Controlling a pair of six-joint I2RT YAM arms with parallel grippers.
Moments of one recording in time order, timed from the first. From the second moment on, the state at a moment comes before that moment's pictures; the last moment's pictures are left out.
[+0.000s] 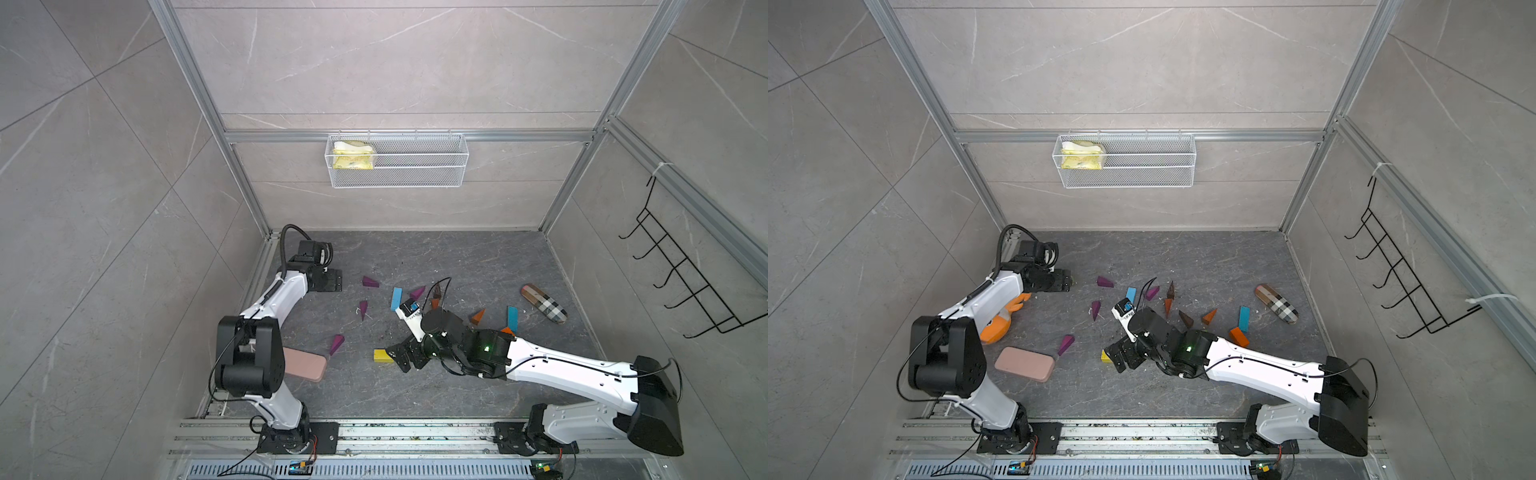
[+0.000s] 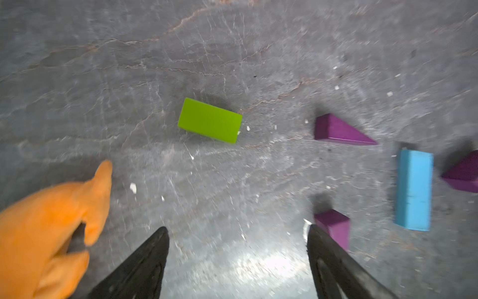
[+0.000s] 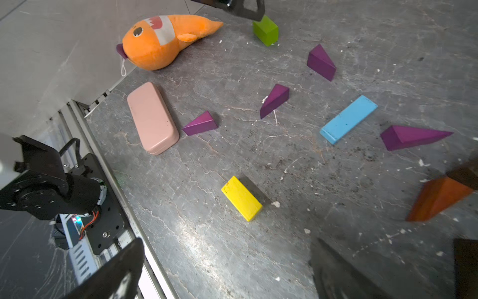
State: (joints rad) left arm -0.10 1.72 1.26 -0.58 0.07 -0.02; right arm 1.08 1.33 0.98 -0.33 0.05 0.34
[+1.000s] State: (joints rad) left arm -0.06 2.06 1.47 -0.50 0.06 0.17; right arm 1.07 1.34 0.95 -0.33 0.01 0.36
